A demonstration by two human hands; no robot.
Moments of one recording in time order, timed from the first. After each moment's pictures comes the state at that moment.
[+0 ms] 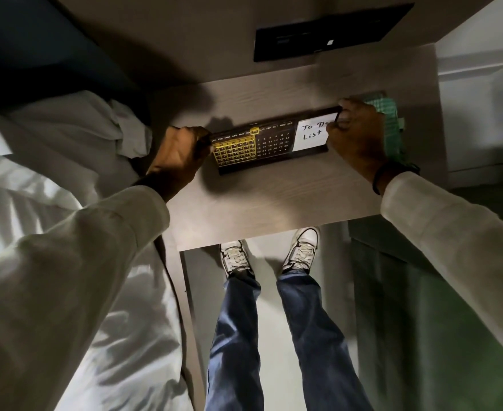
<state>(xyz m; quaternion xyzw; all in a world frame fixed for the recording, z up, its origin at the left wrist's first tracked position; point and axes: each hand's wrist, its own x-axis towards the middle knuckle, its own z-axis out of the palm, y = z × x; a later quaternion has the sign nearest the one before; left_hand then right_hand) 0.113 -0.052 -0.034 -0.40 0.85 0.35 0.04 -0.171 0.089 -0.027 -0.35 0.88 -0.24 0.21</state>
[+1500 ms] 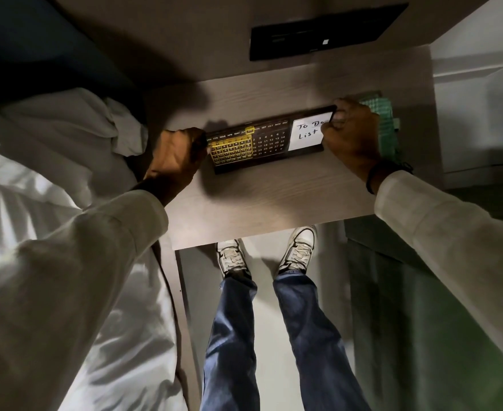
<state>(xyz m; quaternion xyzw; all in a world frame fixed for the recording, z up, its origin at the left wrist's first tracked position) 0.114 -0.046 -0.038 -0.42 0.86 0.30 0.04 -0.176 0.089 -0.035 -0.36 0.87 -0.26 0.23</state>
